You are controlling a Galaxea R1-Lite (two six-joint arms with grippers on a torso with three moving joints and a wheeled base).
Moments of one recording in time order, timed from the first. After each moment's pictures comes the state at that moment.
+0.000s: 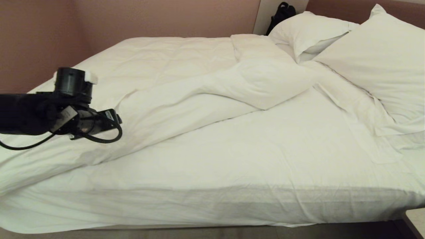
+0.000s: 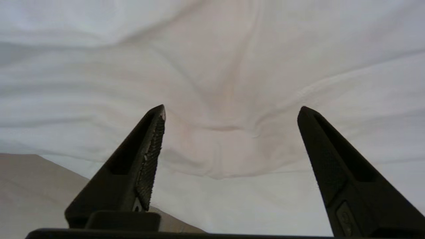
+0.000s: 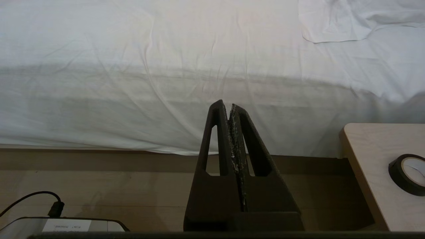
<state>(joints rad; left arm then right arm) -0.08 1.76 -1.26 0.05 0.29 -0.38 0.01 0.00 0.00 0.00 0.01 -0.04</state>
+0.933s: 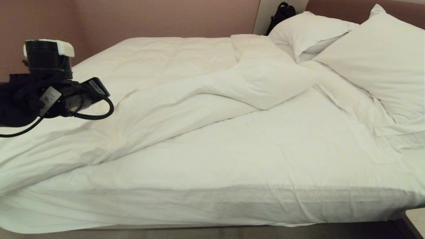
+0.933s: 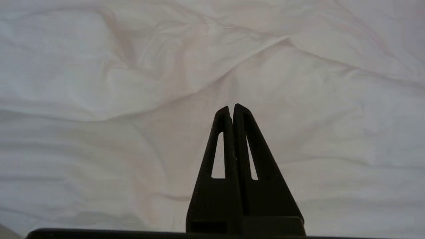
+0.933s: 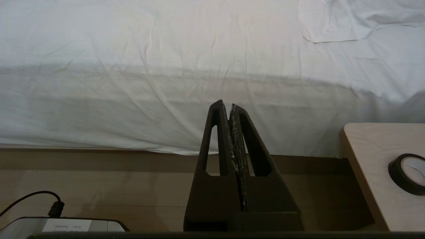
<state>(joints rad) -0.06 1.74 -1.31 -0.16 0.31 -0.51 0.01 0.00 0.00 0.00 0.01 -0.04</state>
